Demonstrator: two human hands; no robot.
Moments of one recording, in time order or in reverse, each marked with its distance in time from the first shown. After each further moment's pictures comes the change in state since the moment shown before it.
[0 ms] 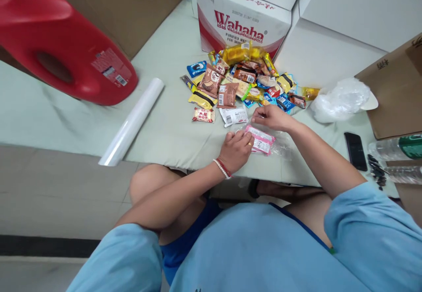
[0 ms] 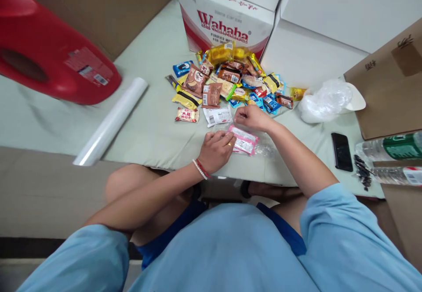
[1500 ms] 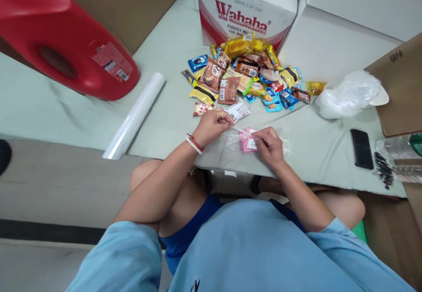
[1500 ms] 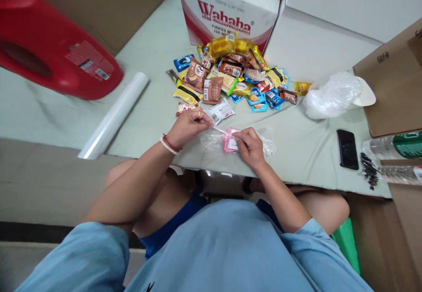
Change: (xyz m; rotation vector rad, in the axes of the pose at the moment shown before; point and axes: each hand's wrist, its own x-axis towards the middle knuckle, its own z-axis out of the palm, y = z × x) left_hand 0.022 -0.087 -0.043 -0.736 -0.093 -0.445; right_hand -0.087 -0.004 0.117 0.105 0.654 -0.173
